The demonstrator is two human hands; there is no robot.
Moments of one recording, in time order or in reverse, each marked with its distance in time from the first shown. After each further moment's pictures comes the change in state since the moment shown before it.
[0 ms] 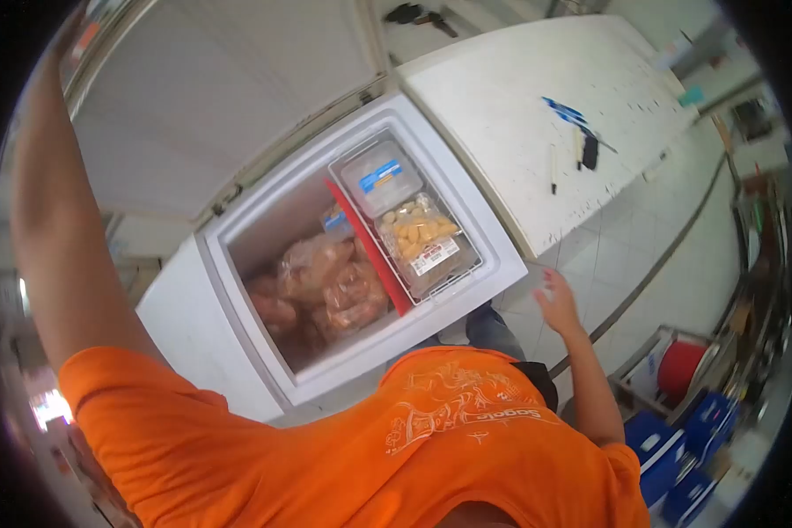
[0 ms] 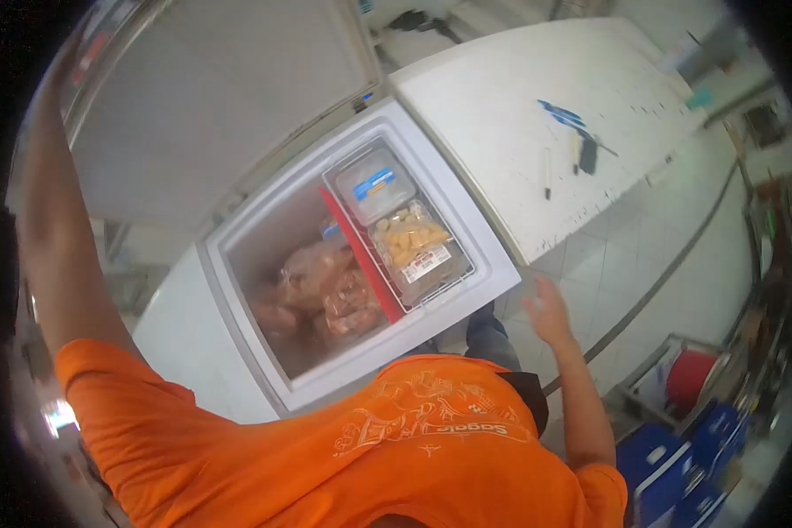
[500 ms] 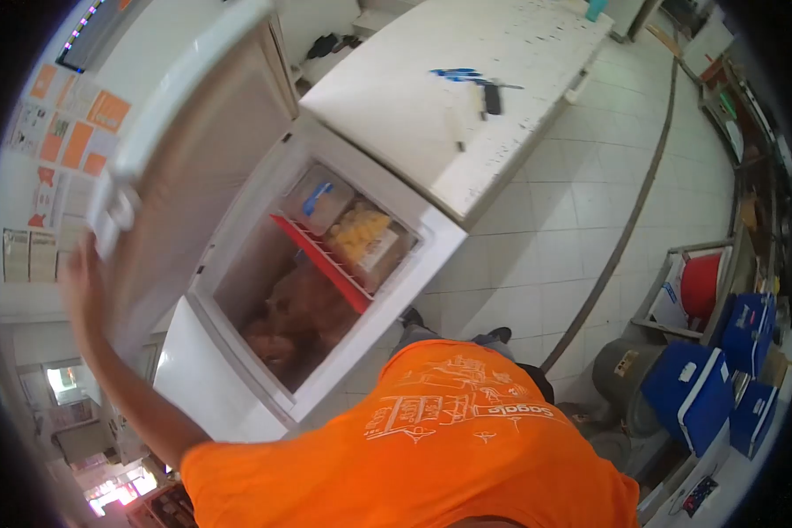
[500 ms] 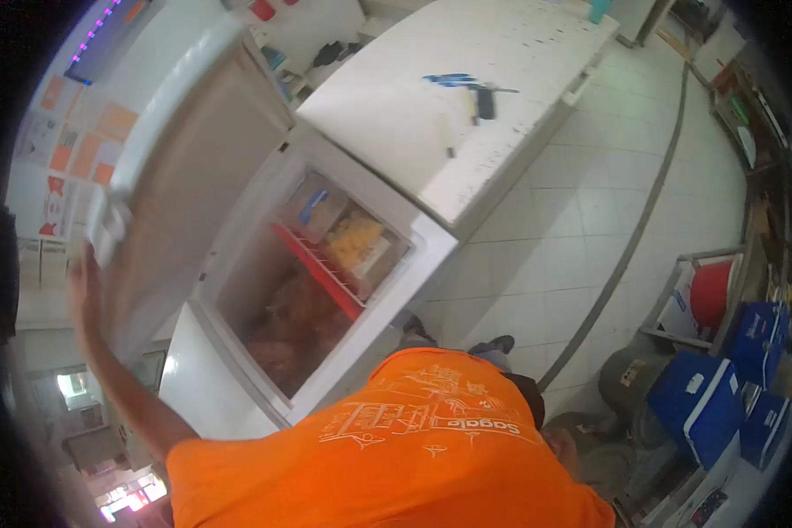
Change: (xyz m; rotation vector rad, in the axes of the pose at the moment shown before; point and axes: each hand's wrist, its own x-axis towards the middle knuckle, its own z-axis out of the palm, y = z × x) left_hand -0.365 0.063 -0.048 -0.010 -0.346 0.097; right_hand -0.570 0.153 0.059 1.036 0.411 1.470
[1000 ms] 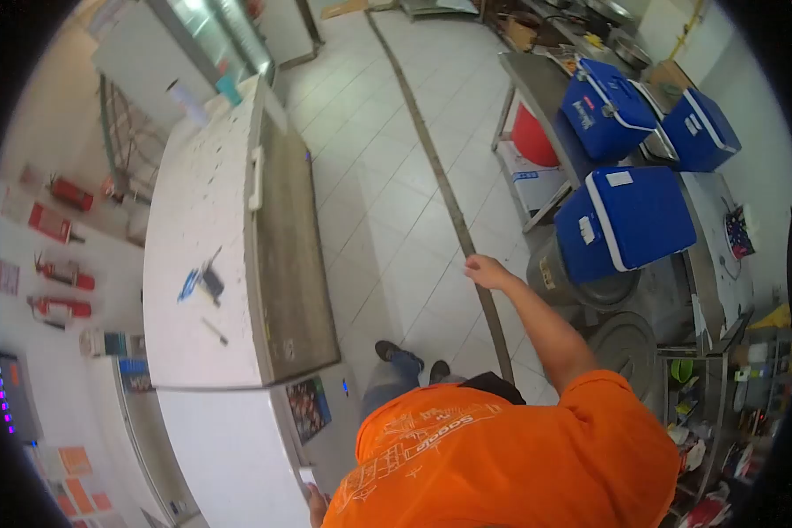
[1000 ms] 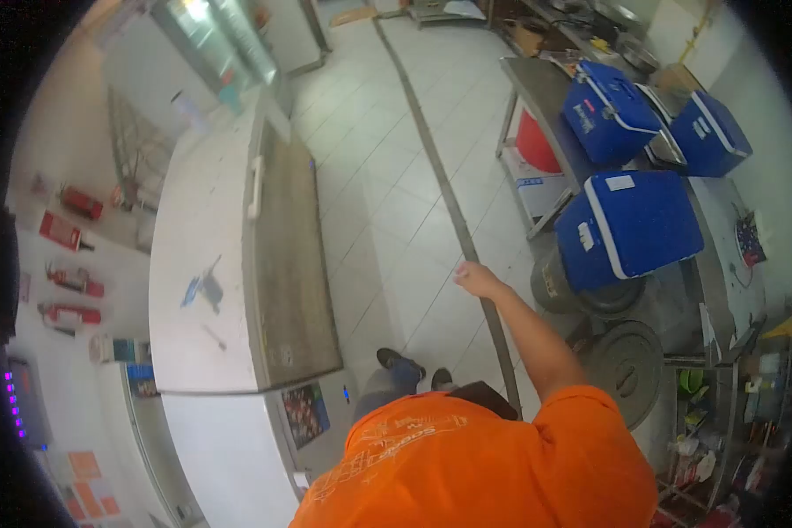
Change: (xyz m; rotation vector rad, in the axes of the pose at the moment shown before) left_hand -0.363 0.188 0.478 -0.606 -1.205 -0.336; right_hand 0.168 -0.350 -0.065 -0.389 0.077 -0.858
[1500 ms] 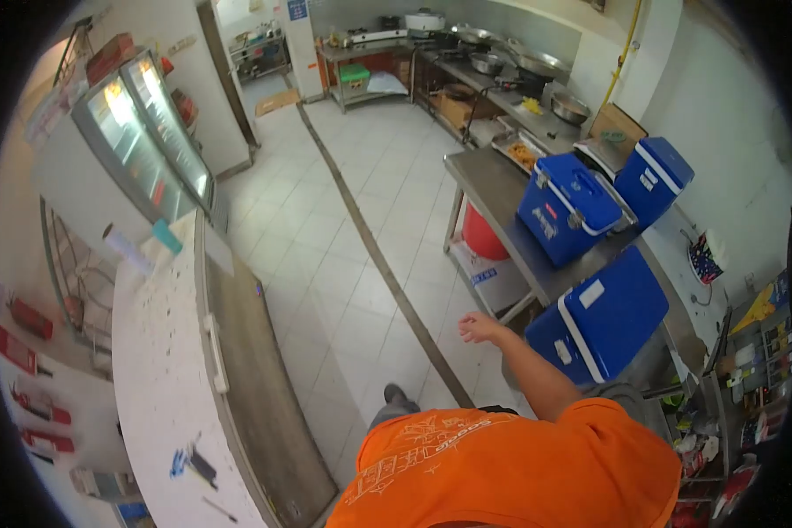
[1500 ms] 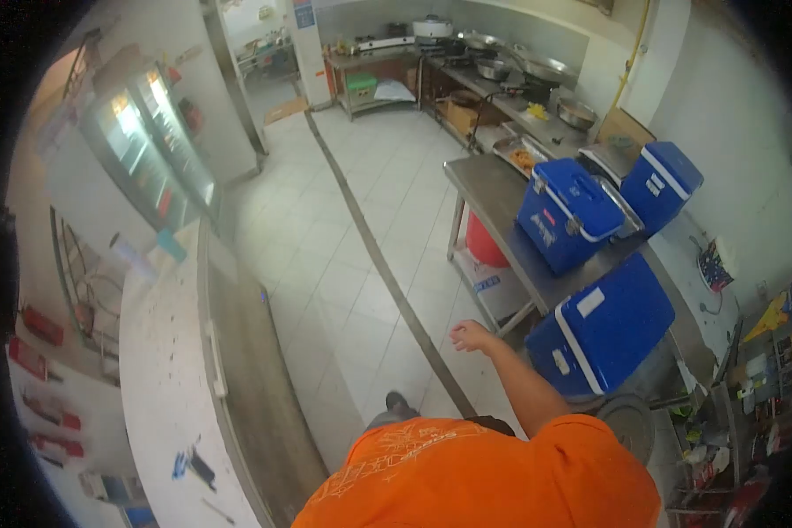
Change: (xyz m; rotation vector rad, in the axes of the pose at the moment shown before) left_hand 0.072 0.460 0.369 0.208 -0.303 0.202; right_hand 0.170 -0.047 -0.221 0.430 0.084 0.346
